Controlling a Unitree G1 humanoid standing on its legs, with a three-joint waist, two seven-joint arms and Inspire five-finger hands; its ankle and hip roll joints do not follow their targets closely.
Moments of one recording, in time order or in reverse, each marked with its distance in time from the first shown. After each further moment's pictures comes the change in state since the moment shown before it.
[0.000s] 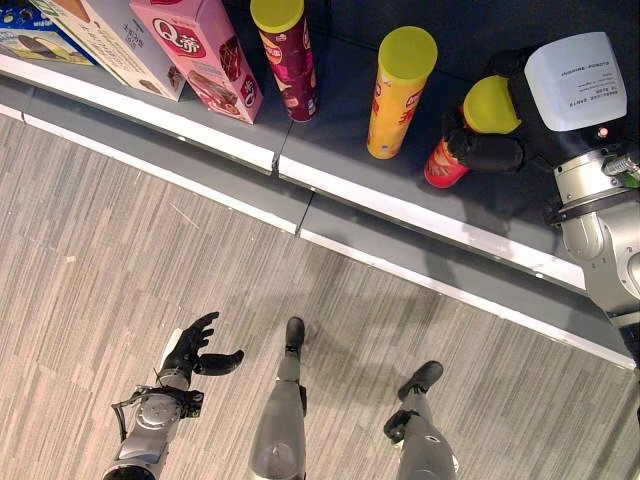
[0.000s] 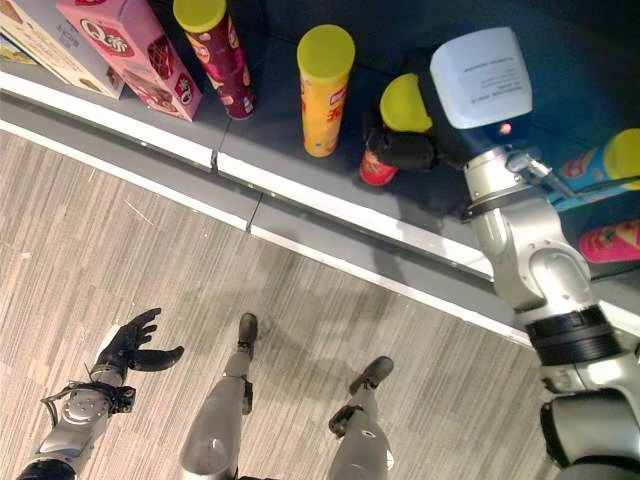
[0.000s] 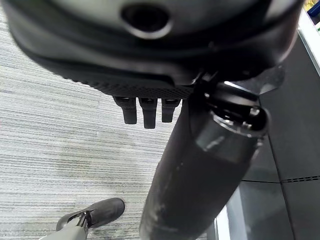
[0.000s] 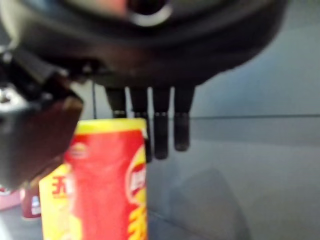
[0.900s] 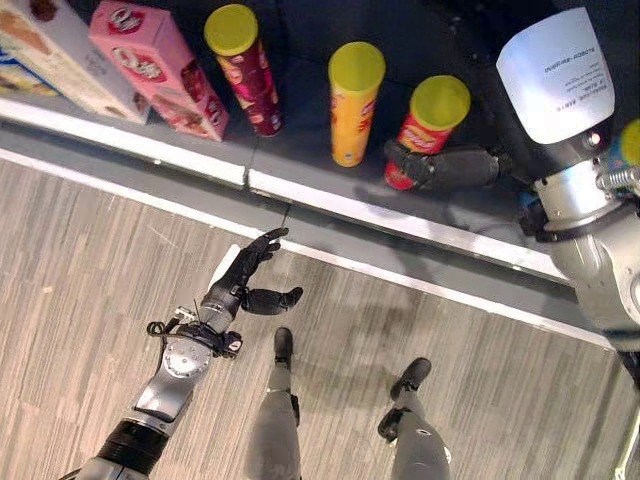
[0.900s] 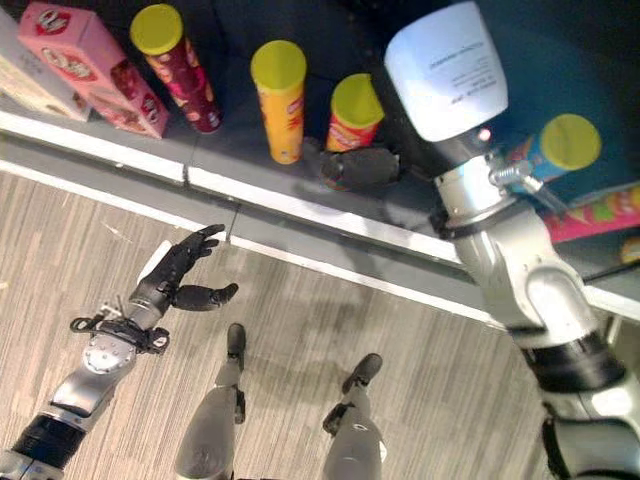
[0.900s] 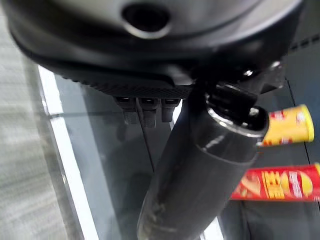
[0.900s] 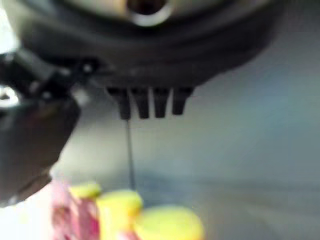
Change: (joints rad) left arm -0.120 0.086 -0.177 -0.447 -0.017 -0.022 -0.025; right arm 0.199 0.046 -0.122 -0.474 0.063 -0.099 0.002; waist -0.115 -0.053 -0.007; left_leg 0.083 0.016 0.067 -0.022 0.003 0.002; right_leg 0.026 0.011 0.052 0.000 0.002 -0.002
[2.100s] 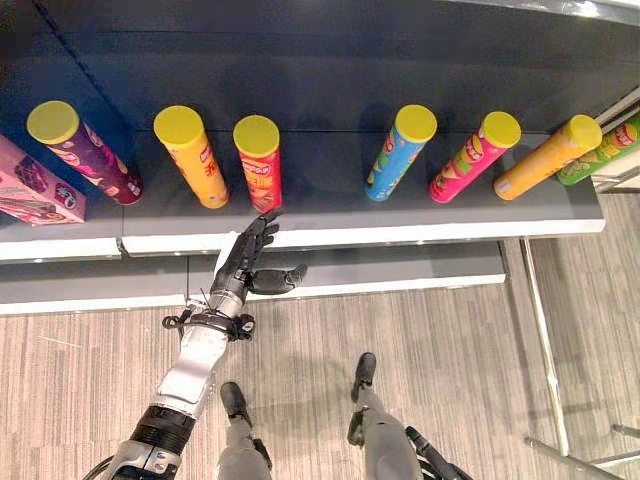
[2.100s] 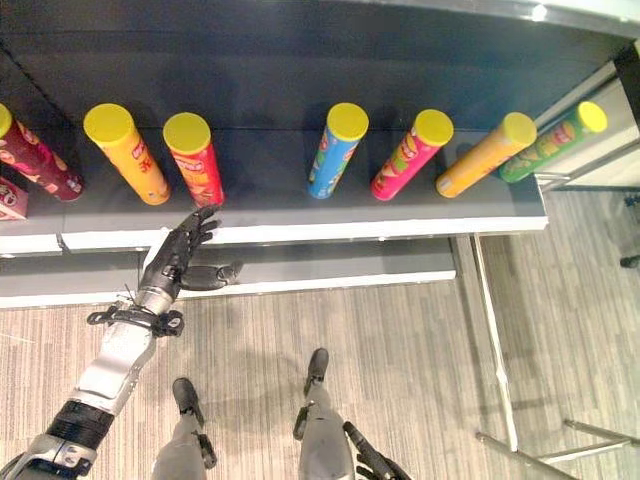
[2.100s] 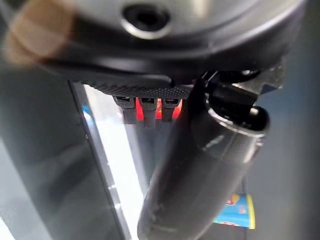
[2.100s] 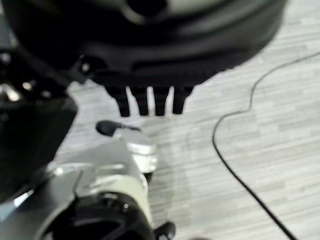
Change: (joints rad) left arm -0.132 -0.145 0.047 0.106 -0.008 -0.017 0.060; right arm 0.724 0.671 0.015 1.294 1.011 -0.001 0.534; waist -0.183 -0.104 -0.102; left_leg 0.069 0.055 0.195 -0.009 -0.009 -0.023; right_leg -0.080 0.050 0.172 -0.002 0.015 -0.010
